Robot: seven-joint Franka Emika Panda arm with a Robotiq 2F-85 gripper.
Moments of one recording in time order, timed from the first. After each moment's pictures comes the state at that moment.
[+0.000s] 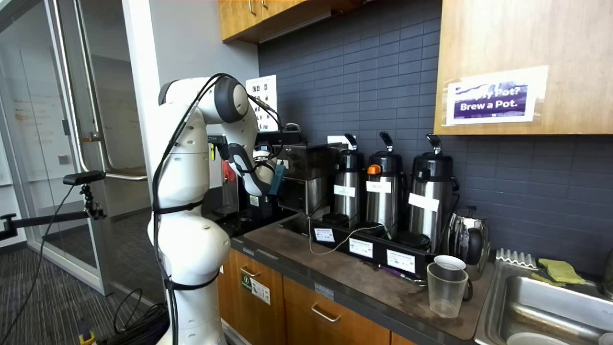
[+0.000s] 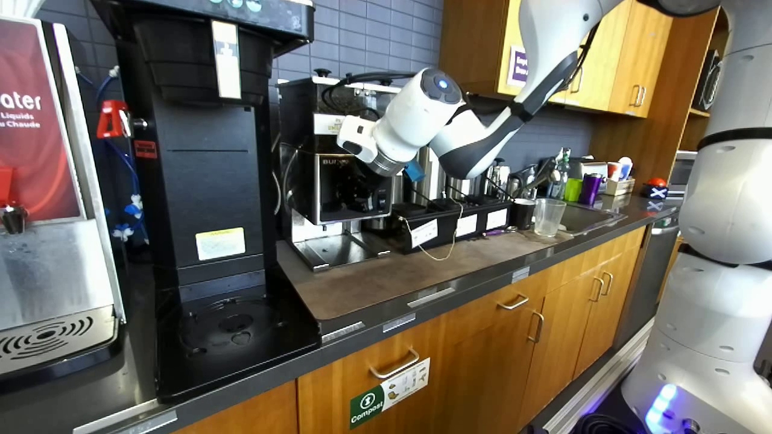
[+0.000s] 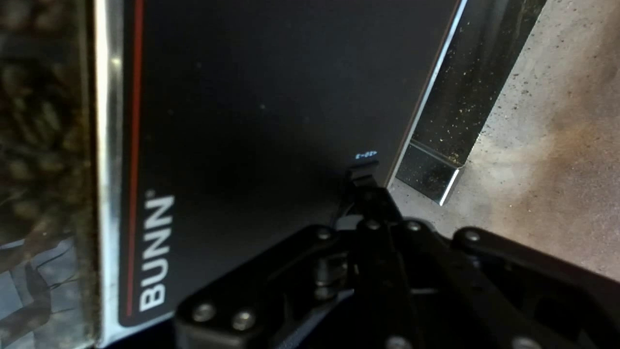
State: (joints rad) arm -0.01 0.06 0.45 -2.26 -1.57 2.89 0.09
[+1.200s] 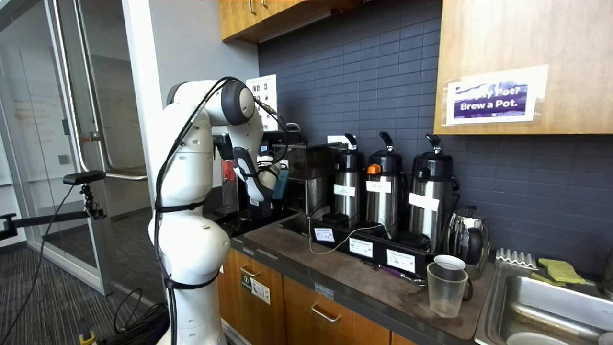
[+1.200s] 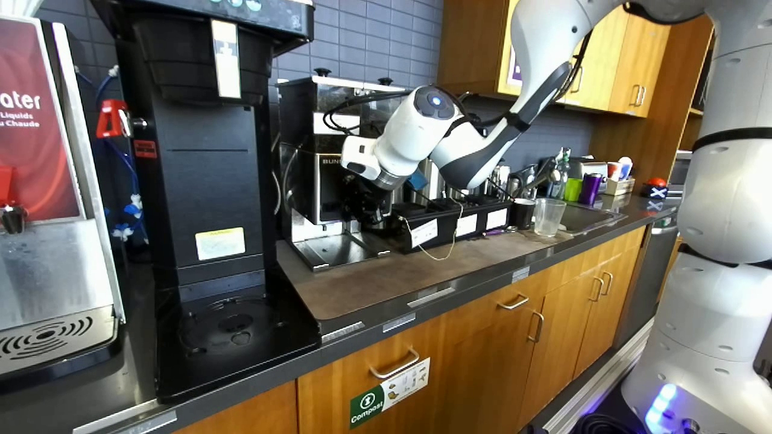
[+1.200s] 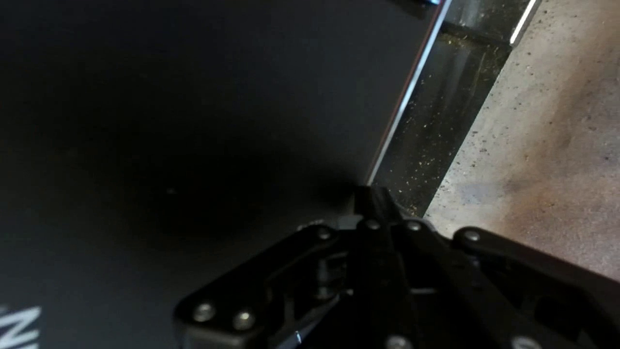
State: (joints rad) arm -0.02 0.11 0.44 -2.27 -1.57 2.84 -0.01
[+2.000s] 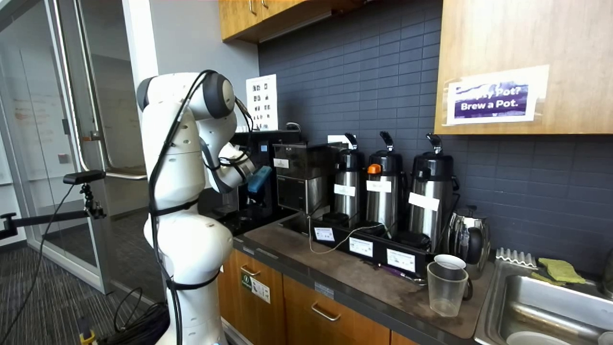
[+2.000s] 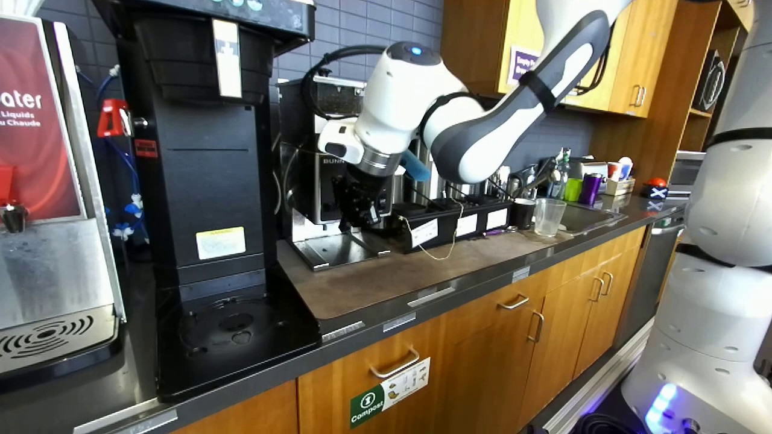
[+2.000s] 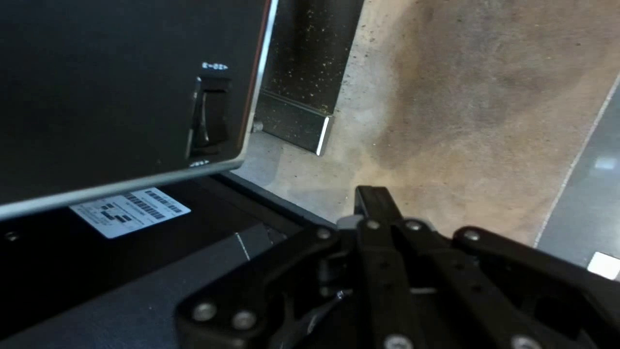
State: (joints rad) arm 0.08 -0.03 0.54 -2.36 -0.86 2.68 -0.39
